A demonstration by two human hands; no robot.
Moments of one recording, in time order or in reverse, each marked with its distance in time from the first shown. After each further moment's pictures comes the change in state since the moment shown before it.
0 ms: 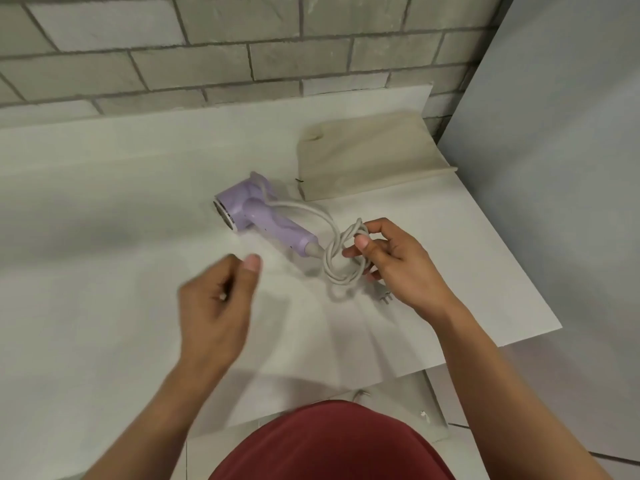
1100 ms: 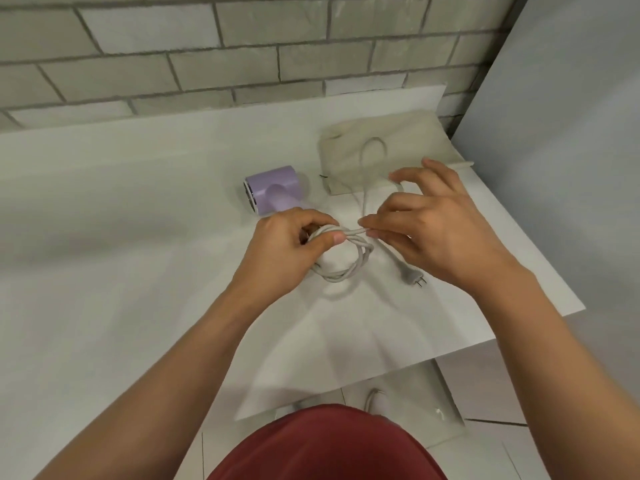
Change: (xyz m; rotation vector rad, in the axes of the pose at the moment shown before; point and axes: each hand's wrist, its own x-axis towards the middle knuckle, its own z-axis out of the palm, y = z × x) left_hand 0.054 0.005 -0.007 0.060 -0.434 0.027; right_hand -0.020 -0.072 0.013 -1.201 0.163 -0.848
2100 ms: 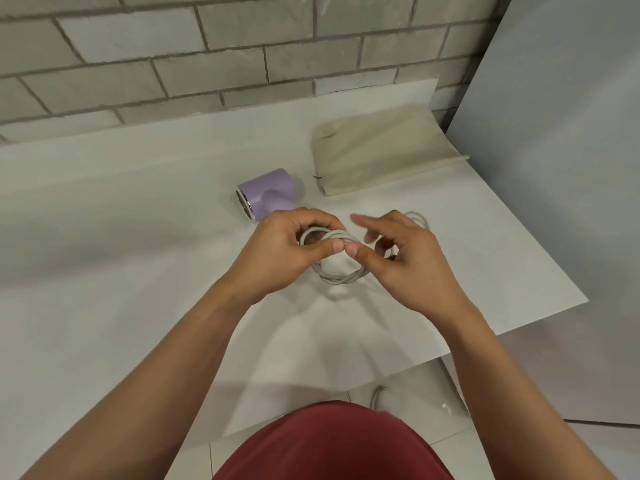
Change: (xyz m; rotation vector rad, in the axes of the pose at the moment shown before) left_hand 0.018 -0.007 -0.001 -0.132 -0.181 0.015; right_hand -0.020 -0.039 0.045 0.883 0.031 0.716
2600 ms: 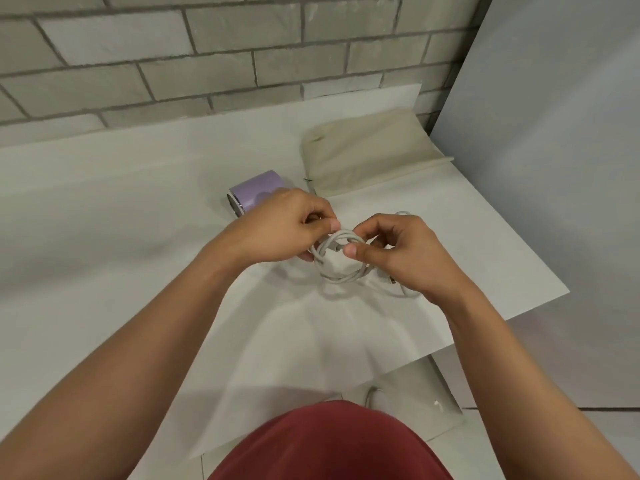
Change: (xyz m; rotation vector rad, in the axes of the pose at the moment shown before) left_hand 0.032 0.019 -0.021 0.290 -0.260 -0.015; right_hand 0.013 0.004 -0.010 0.128 -0.127 0.115
